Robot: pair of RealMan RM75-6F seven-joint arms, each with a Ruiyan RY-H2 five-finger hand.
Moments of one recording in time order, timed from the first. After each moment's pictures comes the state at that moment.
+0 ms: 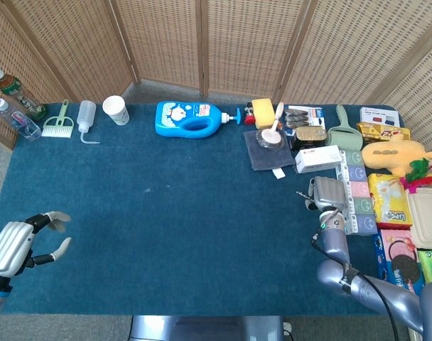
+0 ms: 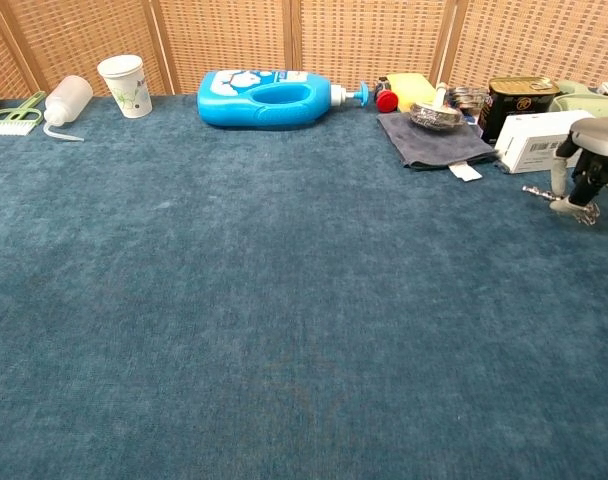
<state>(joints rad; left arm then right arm) -0.17 -1.02 0.01 -1.78 1.63 1.45 -0.25 0.73 -1.57 0.26 -1.32 -0.50 1.03 -0.67</state>
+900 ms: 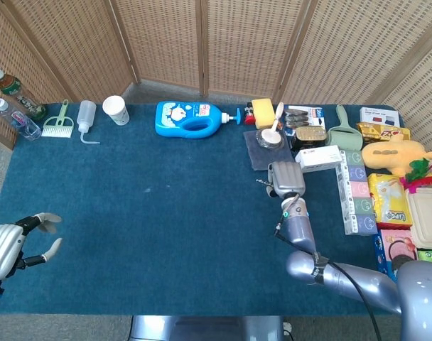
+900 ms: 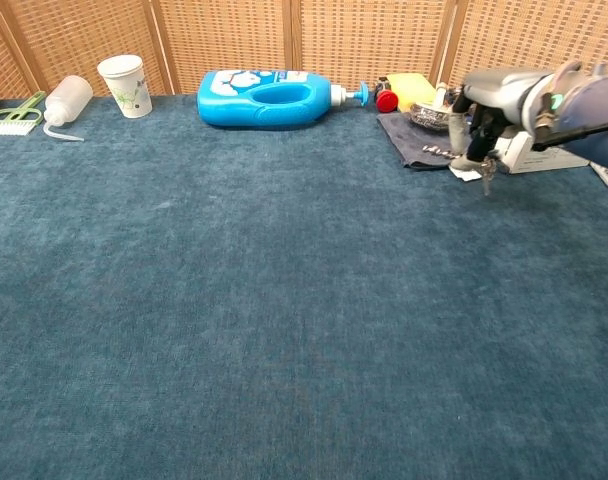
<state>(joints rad) -0.15 -1.01 0.02 -1.73 1.61 1.47 -0.30 0.92 -1.63 0.34 -1.40 -0.44 1.07 -0.81</state>
